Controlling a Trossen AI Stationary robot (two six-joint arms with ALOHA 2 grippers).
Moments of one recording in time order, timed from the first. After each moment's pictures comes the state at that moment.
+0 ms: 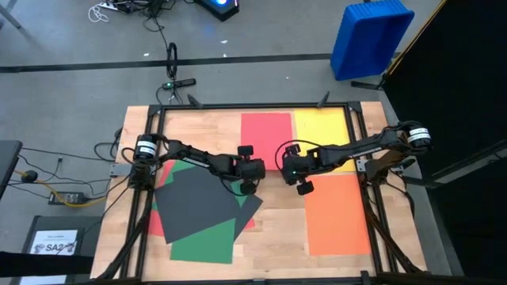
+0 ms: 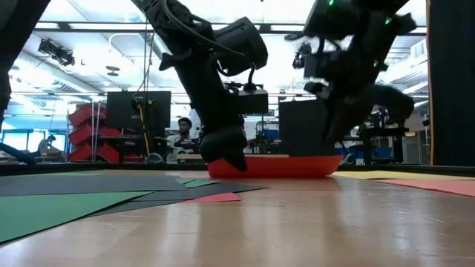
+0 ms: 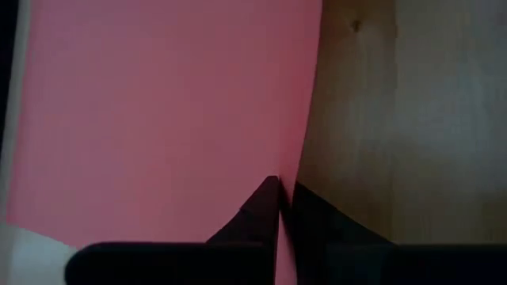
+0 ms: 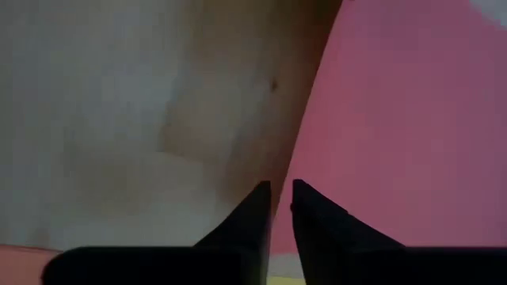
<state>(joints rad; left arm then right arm) -0.02 1.96 1.22 -0.30 -0.44 0.10 0.07 1.50 0.90 -0.54 0.27 -0.34</state>
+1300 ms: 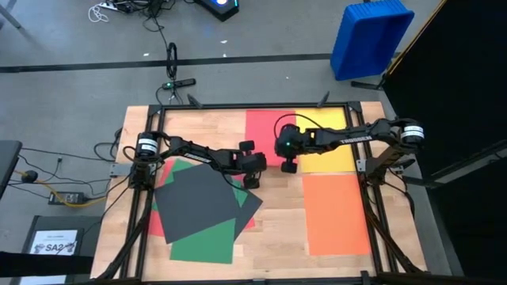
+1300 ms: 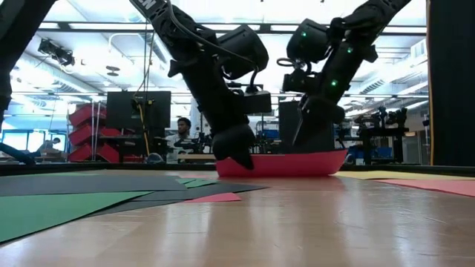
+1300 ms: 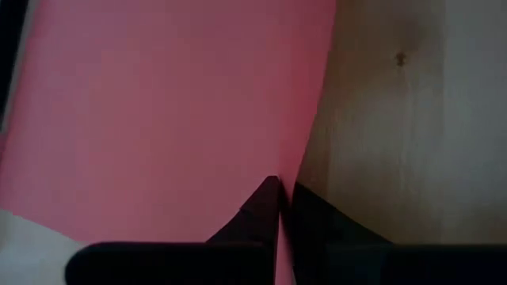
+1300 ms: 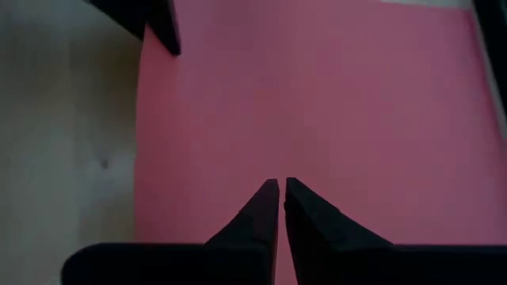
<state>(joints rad) 0.03 1.97 1.22 -0.23 -0.39 0.10 -0.21 1.57 0.90 -0.30 0.19 -0.19</state>
